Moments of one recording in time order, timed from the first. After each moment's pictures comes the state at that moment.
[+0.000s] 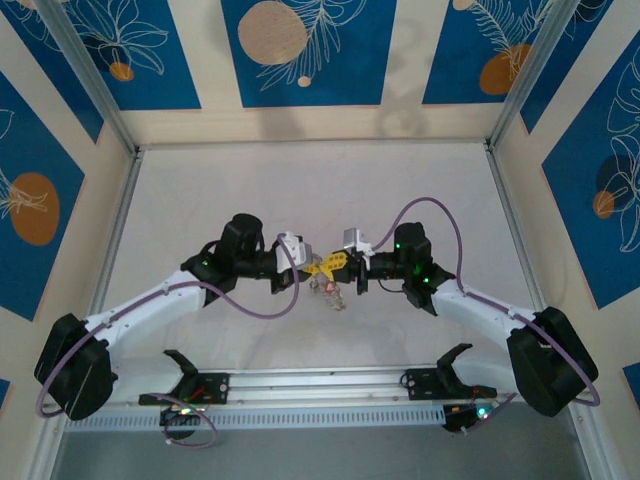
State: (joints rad) left arm -0.69 1.20 0.78 -0.11 0.65 0.47; right arm 0.57 1.19 0.51 0.47 -0.91 -0.11
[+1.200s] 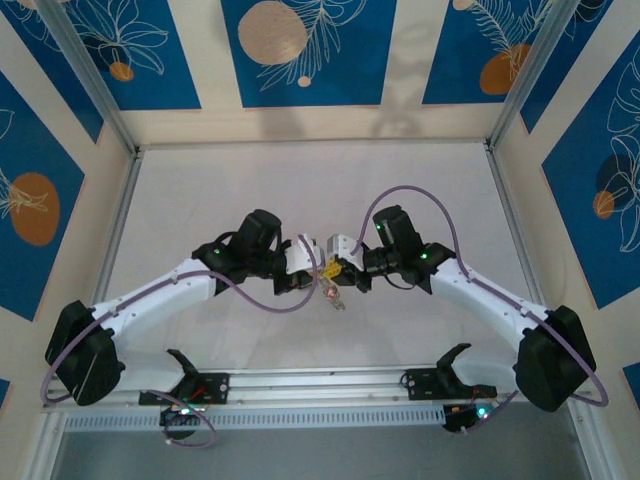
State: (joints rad) left arm -0.76 1.29 0.94 -0.40 0.50 0.54; right arm 0.61 1.22 0.81 -0.33 -0.75 -0.59
